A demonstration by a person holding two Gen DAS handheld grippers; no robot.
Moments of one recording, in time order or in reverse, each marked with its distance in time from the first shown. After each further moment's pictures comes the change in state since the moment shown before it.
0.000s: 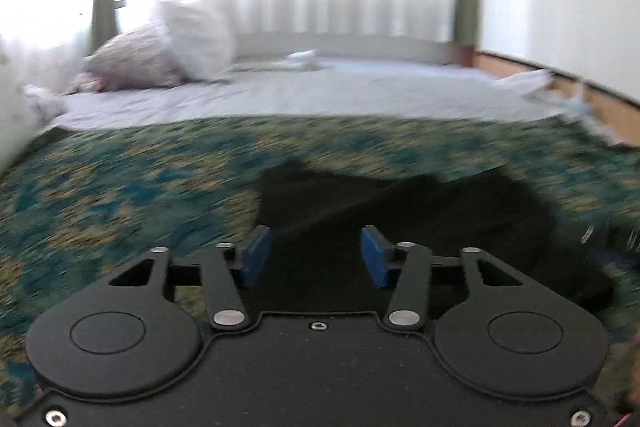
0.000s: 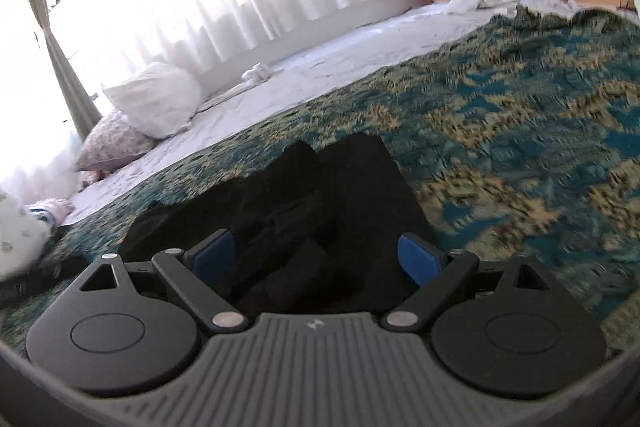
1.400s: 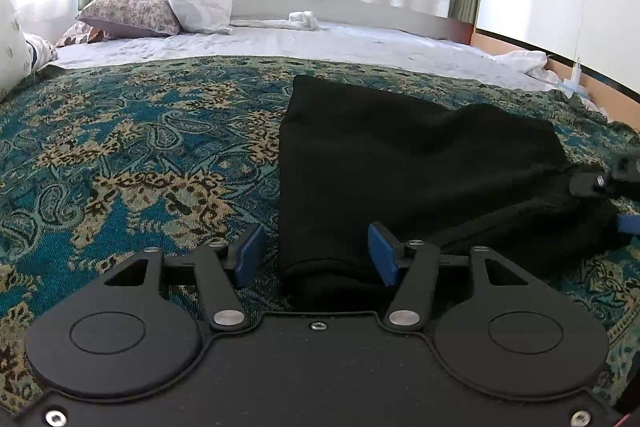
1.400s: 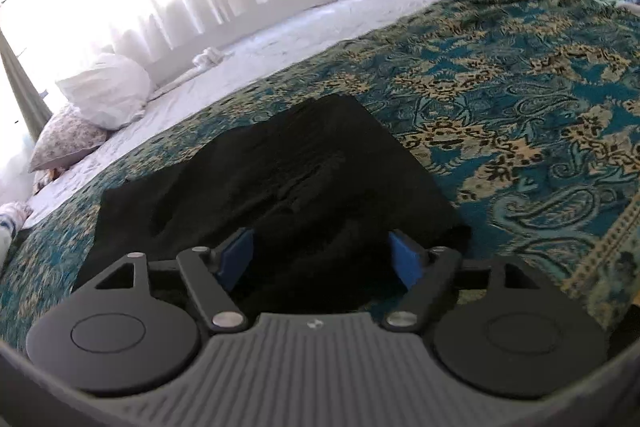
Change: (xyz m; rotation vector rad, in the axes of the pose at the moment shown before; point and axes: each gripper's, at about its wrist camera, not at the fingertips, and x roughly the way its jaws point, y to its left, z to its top) left arm 0.019 0.032 -0.059 -0.042 0.078 -0.077; right arm -0.004 0.024 -0.019 0.103 0.071 -0.147
